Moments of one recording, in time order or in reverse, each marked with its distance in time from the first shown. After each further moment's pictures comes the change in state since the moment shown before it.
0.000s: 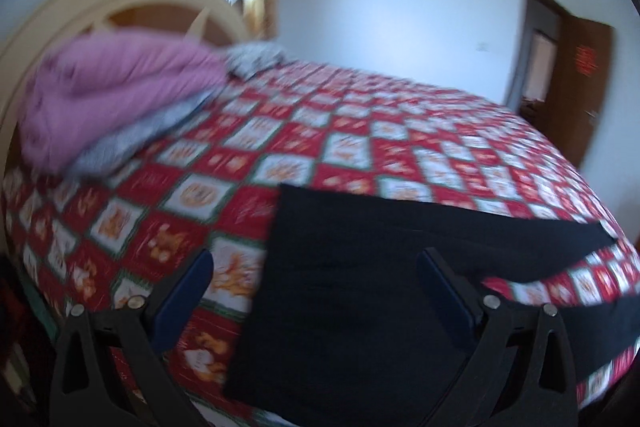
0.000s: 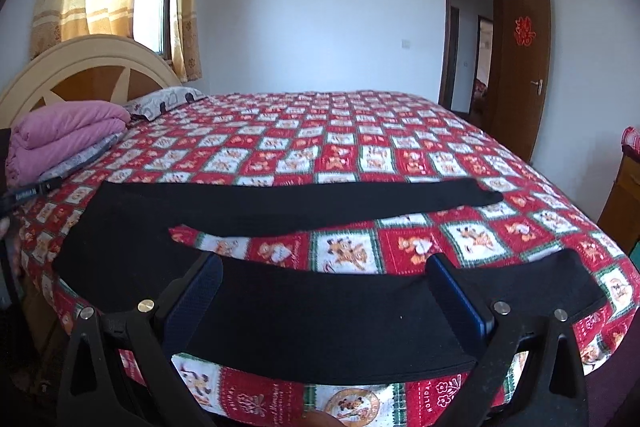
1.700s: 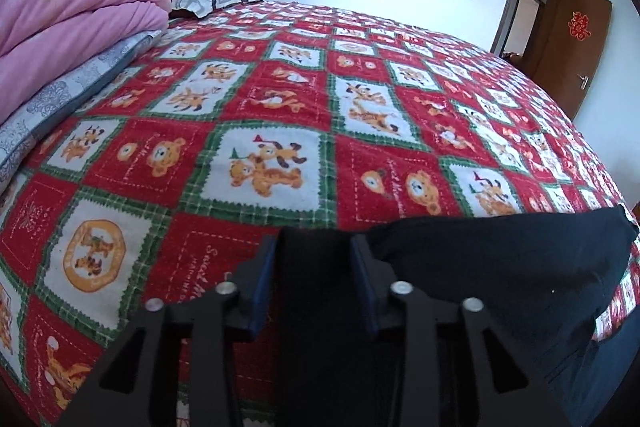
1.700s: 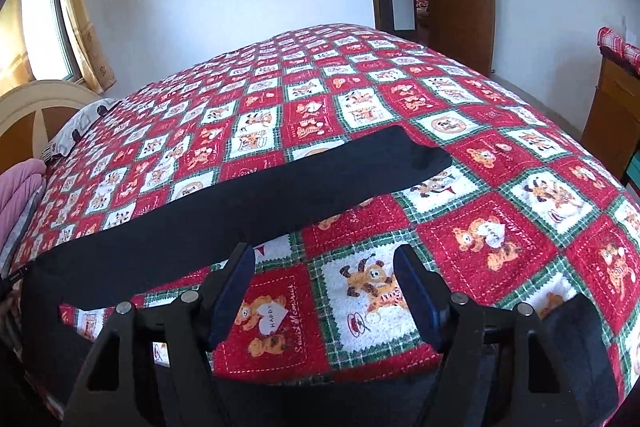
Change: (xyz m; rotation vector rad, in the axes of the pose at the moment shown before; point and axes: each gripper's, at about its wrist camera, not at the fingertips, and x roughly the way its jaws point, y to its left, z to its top) left arm 0.187 0.012 0.035 0.075 0.191 -0.165; right arm 0.154 -0.188 0.048 0.279 0.222 -0.085
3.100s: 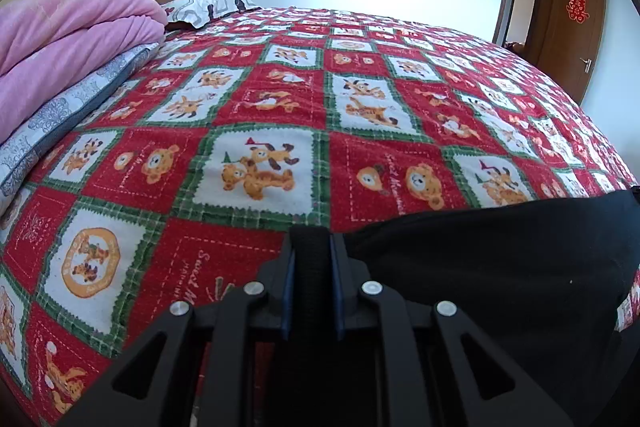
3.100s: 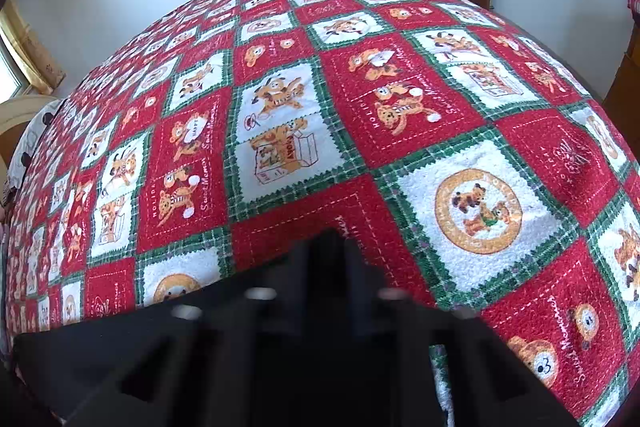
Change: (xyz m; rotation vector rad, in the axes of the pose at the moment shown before) left arm 0.008 -0.014 -0.007 0.060 -0.019 0.057; right arm 0.212 -0.098 0.133 0.097 0.259 -0.016
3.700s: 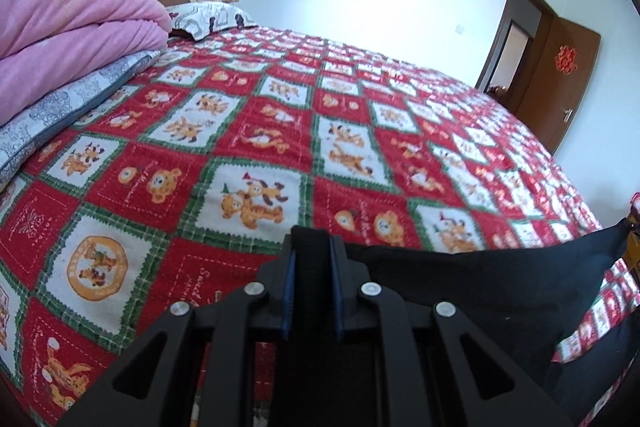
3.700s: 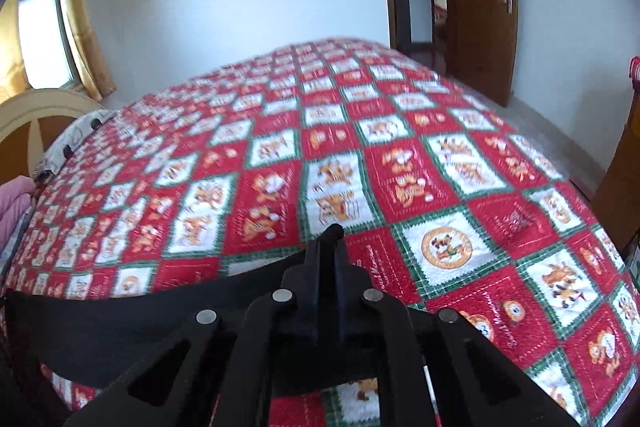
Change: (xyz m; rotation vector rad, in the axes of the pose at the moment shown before) left arm -0.037 0.018 0.017 -0.124 -0.095 -0.142; right arm -0.125 0.028 -0.030 -0.166 -0.297 0.060
